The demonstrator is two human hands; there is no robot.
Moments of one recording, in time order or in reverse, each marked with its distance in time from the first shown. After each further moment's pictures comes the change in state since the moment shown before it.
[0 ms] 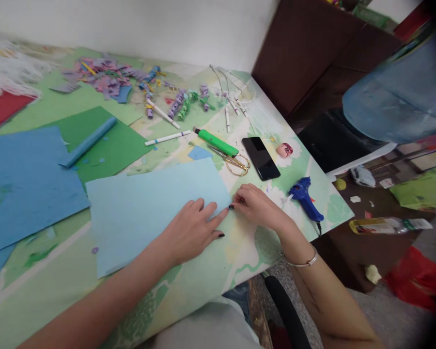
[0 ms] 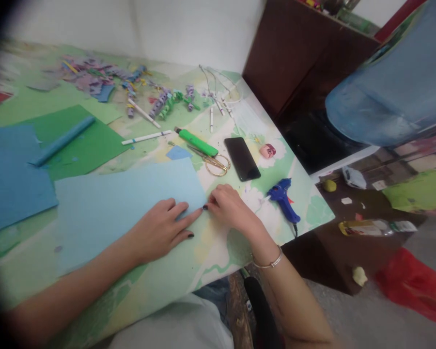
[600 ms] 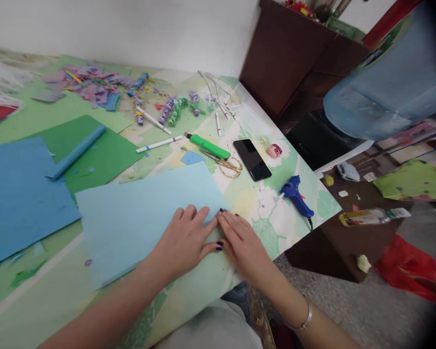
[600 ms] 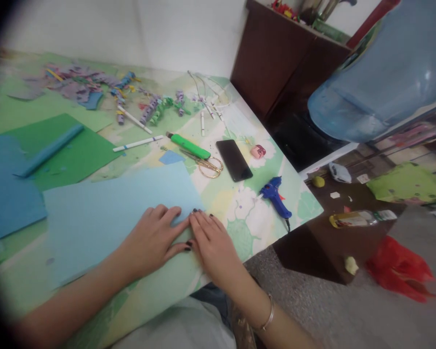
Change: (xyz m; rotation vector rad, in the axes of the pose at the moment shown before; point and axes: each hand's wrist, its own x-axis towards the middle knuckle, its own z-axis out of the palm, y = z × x) left_hand -0.007 0.008 -0.006 -0.028 -0.035 -0.104; right_hand -0.069 -0.047 0.053 -0.081 0.271 -0.140
